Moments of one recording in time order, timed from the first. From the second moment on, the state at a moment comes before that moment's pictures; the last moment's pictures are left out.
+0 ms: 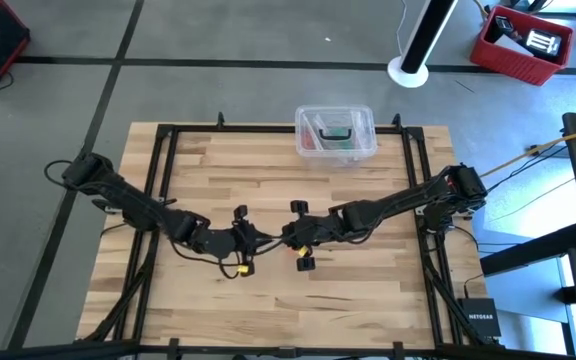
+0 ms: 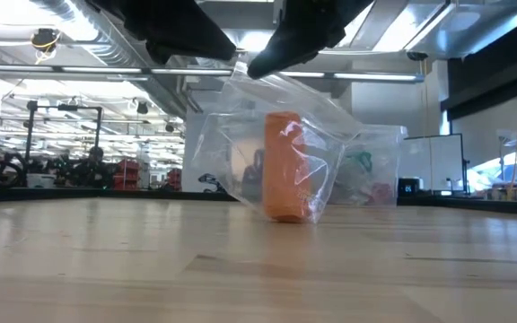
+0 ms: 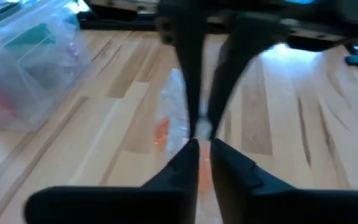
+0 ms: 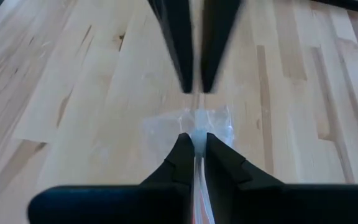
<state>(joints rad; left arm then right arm) -0.44 1.42 0.81 0.12 -0.59 -0.25 0.25 1.75 1.28 -0.29 0.19 -0.02</state>
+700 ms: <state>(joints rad) -0.40 1.47 0.81 0.19 -0.59 -0.23 0.25 1.75 1.28 -0.28 0.20 -0.02</state>
